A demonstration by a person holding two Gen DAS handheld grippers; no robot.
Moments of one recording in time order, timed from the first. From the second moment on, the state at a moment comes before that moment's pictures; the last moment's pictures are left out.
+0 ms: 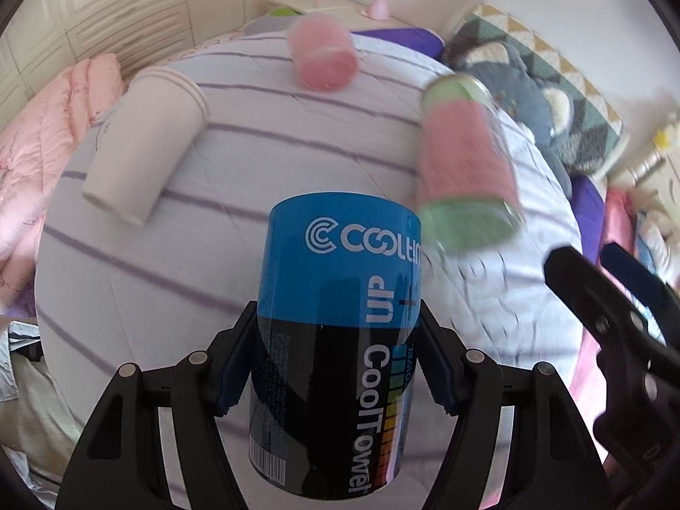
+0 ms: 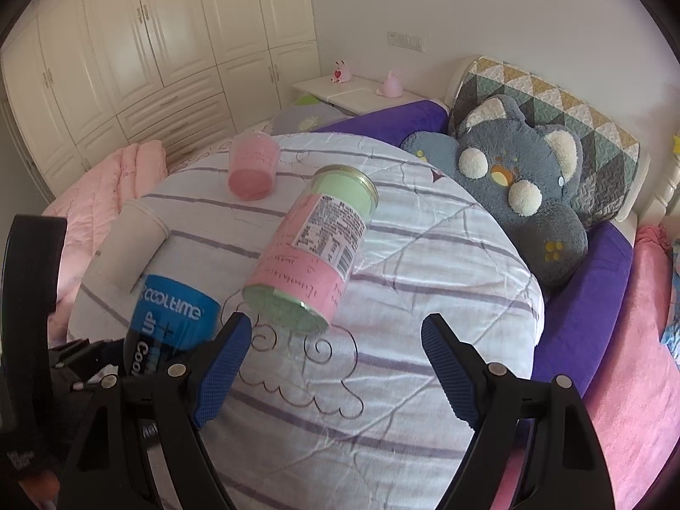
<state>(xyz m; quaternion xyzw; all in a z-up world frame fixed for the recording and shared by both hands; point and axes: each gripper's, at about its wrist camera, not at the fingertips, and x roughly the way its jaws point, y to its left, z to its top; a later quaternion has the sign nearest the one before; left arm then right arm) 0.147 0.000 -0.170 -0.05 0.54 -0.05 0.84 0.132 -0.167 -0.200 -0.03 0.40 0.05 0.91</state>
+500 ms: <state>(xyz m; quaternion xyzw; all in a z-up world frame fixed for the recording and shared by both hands) 0.110 -0.015 -0.163 -0.02 0.52 -0.05 0.85 0.107 -0.173 -0.218 0.00 0.45 0.08 0.89</state>
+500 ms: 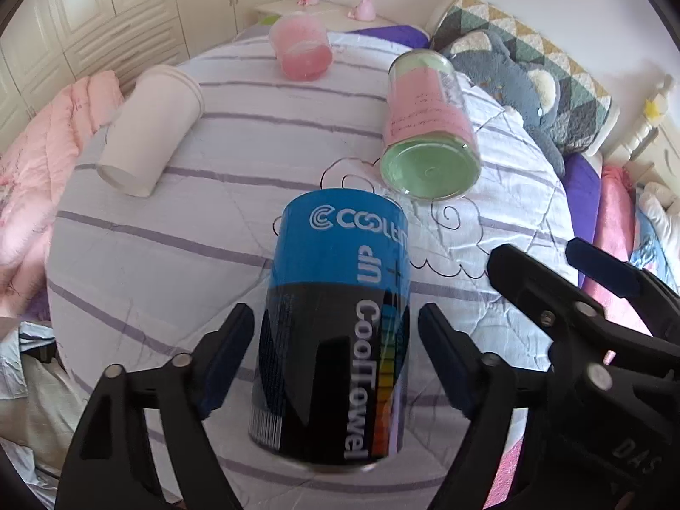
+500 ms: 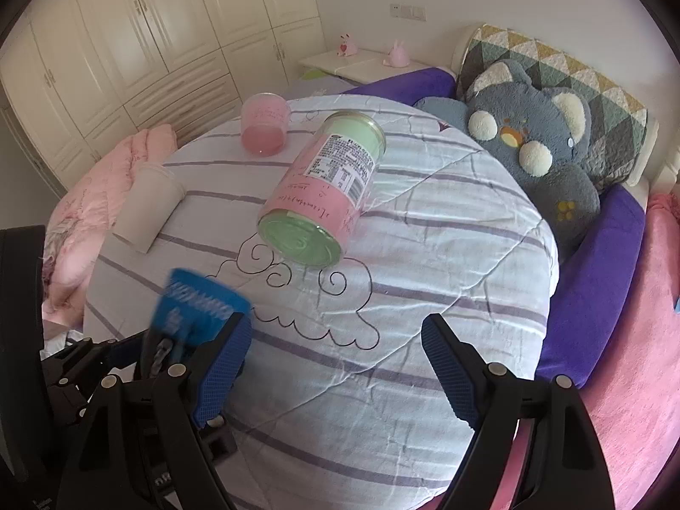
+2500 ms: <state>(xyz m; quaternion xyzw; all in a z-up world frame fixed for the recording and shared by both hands) 0.101 0.010 -0.158 -0.01 0.39 -0.13 0.91 0.119 -0.102 -0.211 -0.01 0.35 0.23 0.91</state>
